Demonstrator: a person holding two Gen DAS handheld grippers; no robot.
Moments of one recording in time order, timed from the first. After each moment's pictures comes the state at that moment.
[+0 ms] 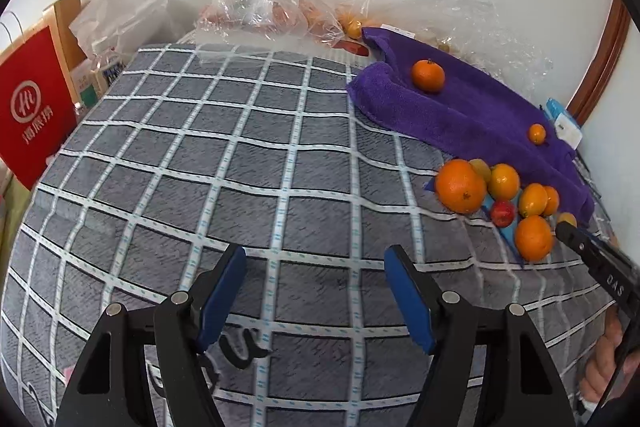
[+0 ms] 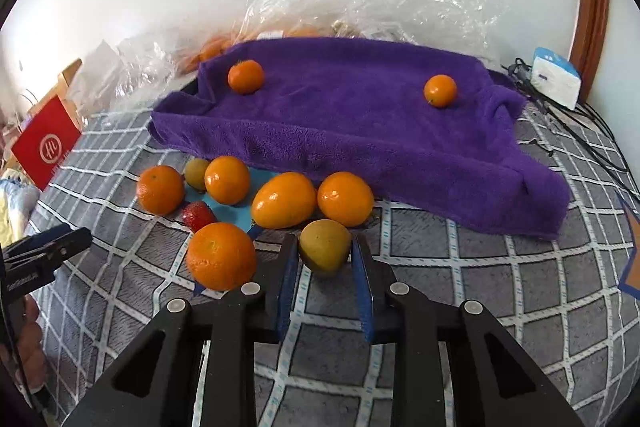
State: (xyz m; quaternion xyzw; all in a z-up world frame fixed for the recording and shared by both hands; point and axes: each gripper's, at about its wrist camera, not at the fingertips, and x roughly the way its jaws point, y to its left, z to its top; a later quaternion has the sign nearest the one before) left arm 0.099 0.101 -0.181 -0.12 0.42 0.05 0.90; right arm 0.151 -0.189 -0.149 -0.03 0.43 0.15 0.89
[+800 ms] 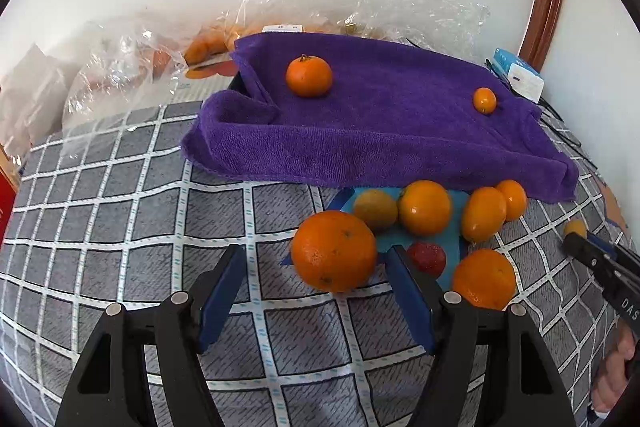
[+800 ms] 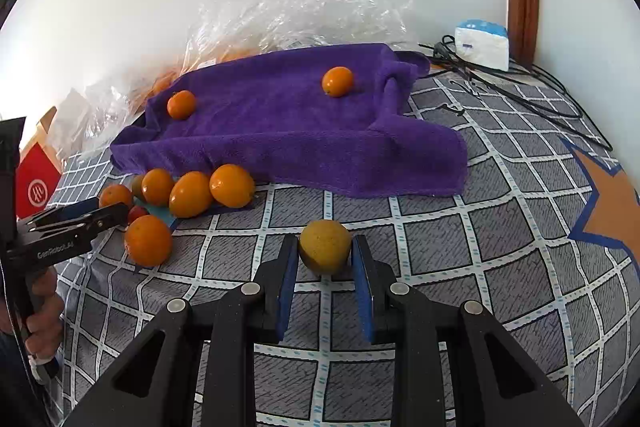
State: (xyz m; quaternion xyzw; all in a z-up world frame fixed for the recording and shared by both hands) left arm 0.166 0.016 -0.184 -0.02 0.42 -0.03 0.91; right arm 0.142 -0.262 -0.151 0.02 0.42 0.09 0.90
